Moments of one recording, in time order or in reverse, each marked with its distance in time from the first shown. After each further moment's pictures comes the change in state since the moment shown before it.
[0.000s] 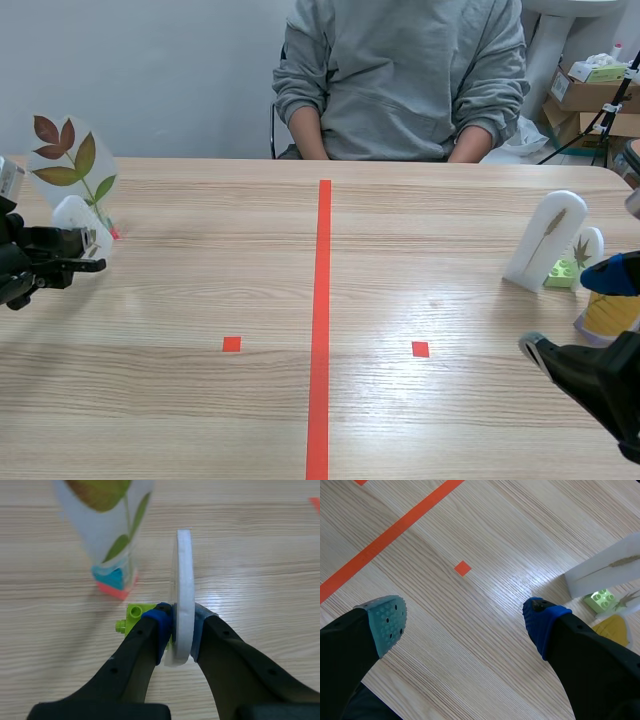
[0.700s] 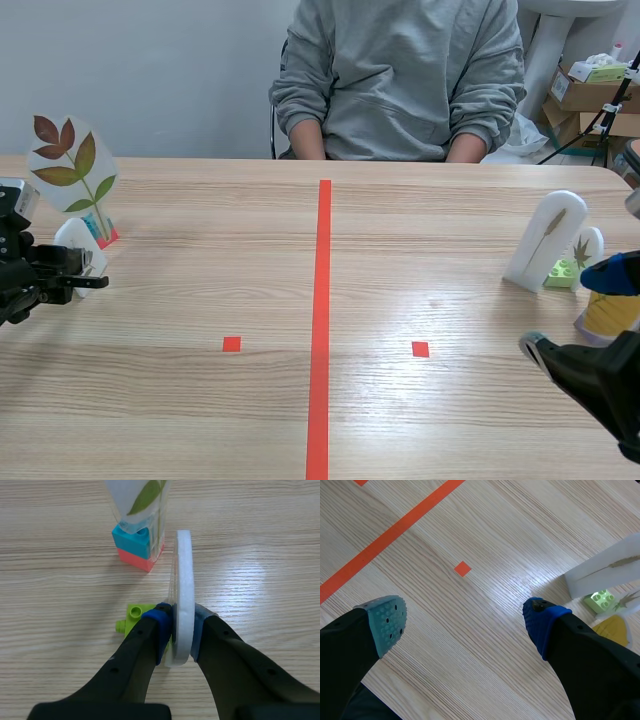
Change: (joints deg) left arm -4.6 0.2 0.7 -9.7 6.4 1.9 -1.4; right arm 0.0 0.0 0.0 0.0 0.0 0.0 0.0
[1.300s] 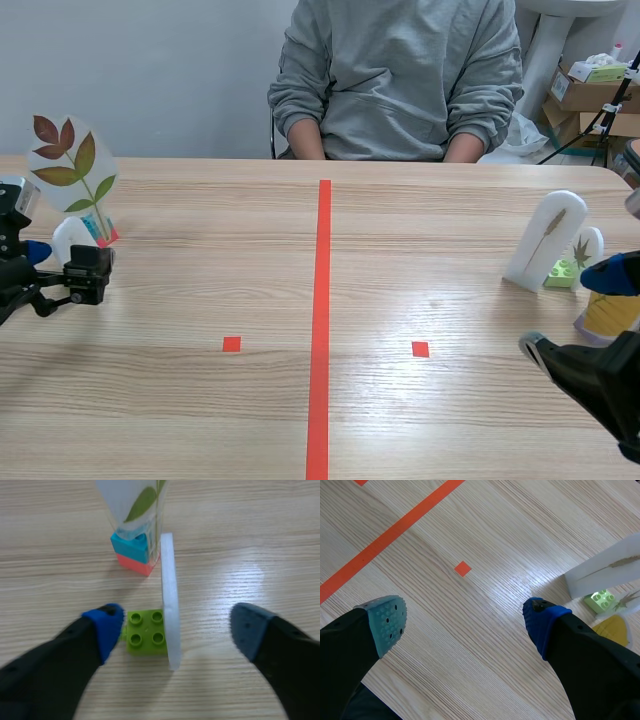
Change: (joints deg) left arm -0.1 0.0 0.0 0.0 1.0 0.0 -2.0; right arm 0.0 0.0 0.0 0.0 0.0 0.0 0.0
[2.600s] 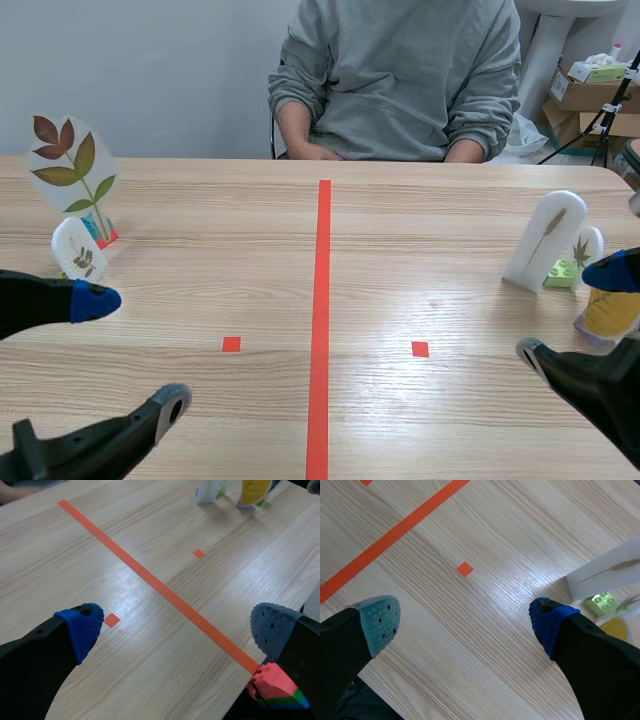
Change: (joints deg) left arm 59.3 -10.8 -0.1 70.8 -13.6 -15.4 4.5; right arm -0.9 1.5 0.0 0.0 1.4 0.0 0.7
